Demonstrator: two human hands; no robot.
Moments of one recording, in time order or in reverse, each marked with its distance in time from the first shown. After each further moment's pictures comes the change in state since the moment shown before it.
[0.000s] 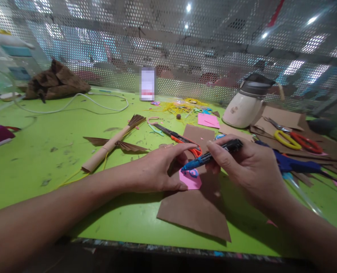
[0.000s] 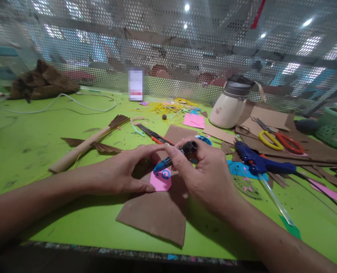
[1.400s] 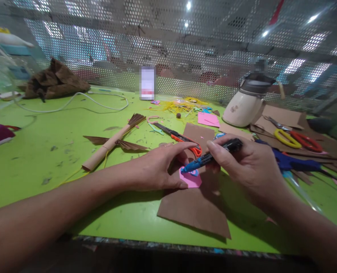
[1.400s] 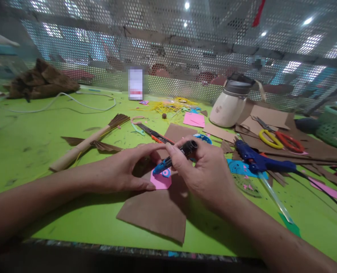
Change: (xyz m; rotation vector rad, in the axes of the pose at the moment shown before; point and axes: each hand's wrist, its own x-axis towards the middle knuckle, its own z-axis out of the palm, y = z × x) left_hand 0.001 0.002 -0.001 -0.059 -0.030 0.002; right_hand 0.000 0.000 -0.001 -0.007 -0.037 0.013
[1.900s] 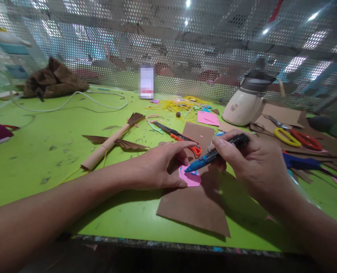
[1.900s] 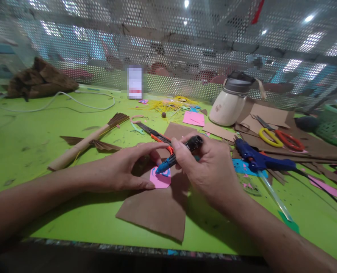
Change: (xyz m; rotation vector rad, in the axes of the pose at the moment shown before) left_hand -0.001 0.001 0.002 0.016 0.028 0.005; right_hand 0.000 0.003 -0.003 0.046 0.059 0.060
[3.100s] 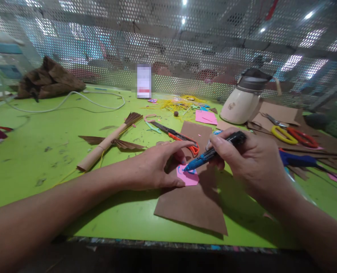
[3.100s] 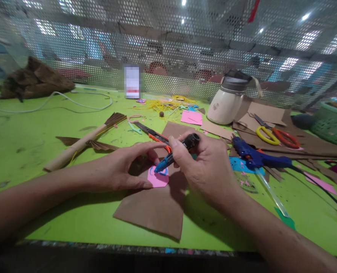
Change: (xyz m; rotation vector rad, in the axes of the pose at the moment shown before) left_hand 0.001 0.004 -0.003 0.052 -0.015 -0.023; right_hand 0.001 -0.001 0.000 0.007 0.003 0.005
